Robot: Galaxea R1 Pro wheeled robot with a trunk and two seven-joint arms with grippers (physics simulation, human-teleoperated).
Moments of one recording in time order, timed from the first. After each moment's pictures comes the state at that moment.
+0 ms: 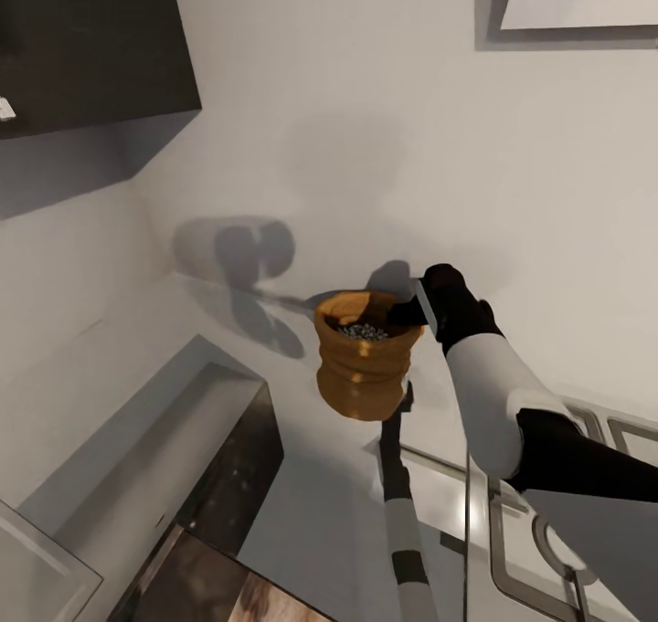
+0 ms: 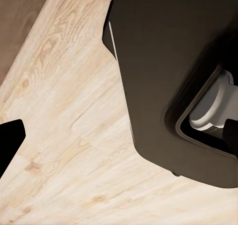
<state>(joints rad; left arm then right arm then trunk) 0.00 -0.06 0.03 -0.05 0.33 -0.10 0.15 -1.32 0.16 -0.23 -0.60 0.40 1.04 0.10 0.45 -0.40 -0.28</state>
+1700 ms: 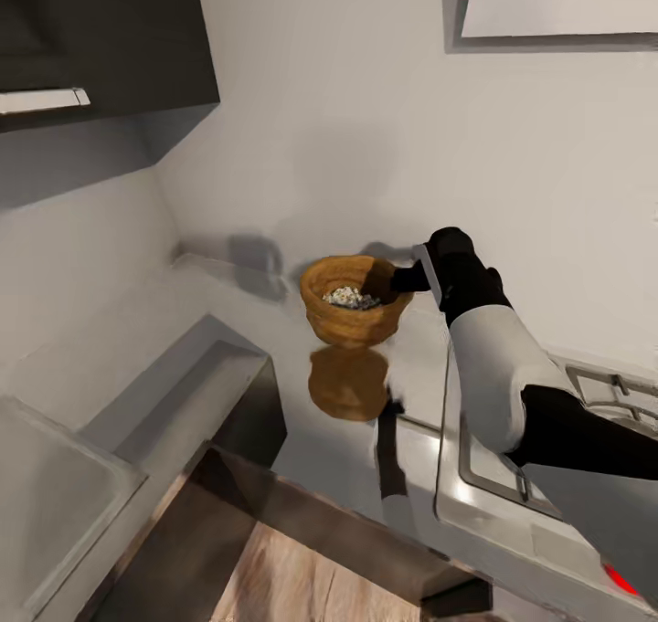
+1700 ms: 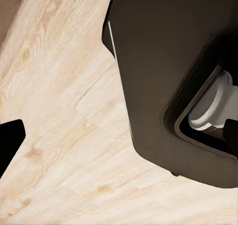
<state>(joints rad) 0.00 -0.07 0.03 -0.05 0.33 -0.10 0.15 -1.42 0.17 -0.23 -0.65 0.41 1.04 0.10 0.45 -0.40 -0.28</state>
